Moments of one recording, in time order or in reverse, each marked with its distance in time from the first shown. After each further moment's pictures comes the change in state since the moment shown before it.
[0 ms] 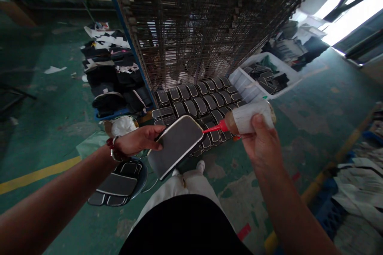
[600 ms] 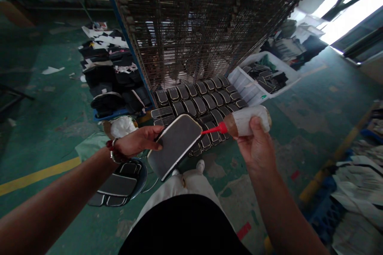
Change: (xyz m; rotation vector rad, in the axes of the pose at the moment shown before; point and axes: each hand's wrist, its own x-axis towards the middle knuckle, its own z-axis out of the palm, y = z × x) left_hand 0.001 -0.004 0.003 0.034 0.028 0.047; right_hand -0.010 0.011 -0.008 0.051 0.116 0.115
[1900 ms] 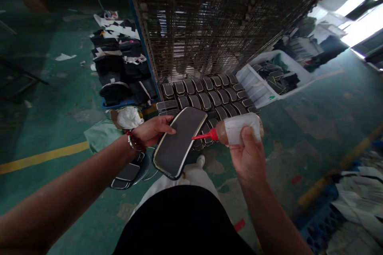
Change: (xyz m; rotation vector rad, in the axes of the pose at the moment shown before) left_hand 0.019 -0.019 -0.009 0.200 -0.438 0.200; right_hand -0.042 0.026 -0.001 -0.058 -0.098 -0.038
